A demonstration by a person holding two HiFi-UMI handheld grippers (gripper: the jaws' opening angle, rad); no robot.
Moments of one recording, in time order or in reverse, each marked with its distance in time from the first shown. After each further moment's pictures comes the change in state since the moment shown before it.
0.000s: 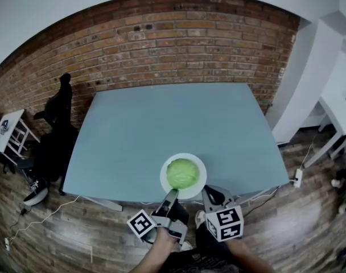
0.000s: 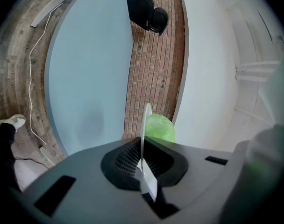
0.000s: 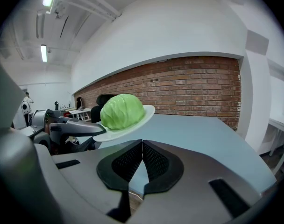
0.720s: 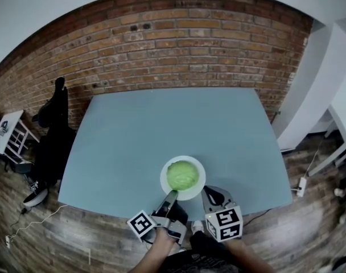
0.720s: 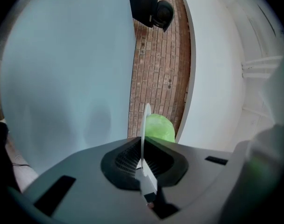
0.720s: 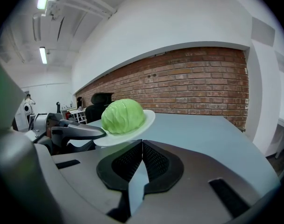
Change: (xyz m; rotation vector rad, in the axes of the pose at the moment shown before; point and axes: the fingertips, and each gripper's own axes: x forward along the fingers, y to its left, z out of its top) left arm 0.080 0.027 0.029 0.006 -0.035 0.045; right arm 0.072 -0.055 0.011 0.006 0.029 0.046
